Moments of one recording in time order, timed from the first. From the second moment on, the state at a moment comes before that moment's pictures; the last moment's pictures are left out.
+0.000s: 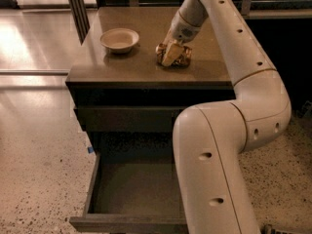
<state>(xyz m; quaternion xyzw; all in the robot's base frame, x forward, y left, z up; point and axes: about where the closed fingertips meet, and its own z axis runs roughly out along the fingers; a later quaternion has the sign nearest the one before) 0.775 -0.058 0.837 -0.68 0.69 0.10 0.22</state>
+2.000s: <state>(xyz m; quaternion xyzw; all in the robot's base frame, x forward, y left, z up) 0.643 -0.042 0.879 -0.69 0.59 0.31 0.29</state>
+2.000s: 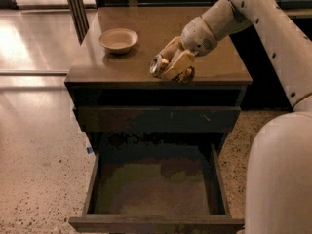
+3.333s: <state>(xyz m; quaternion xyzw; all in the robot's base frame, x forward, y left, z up) 0.549 -0.031 0.893 -0.65 0.57 0.33 0.37</state>
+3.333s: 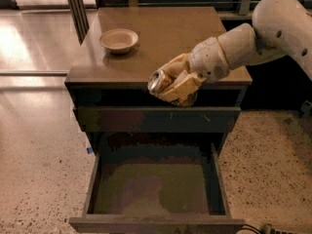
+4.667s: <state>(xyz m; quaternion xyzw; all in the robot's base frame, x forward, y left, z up) 0.478 -0.019 0.728 -0.63 0.60 0.40 0.28</state>
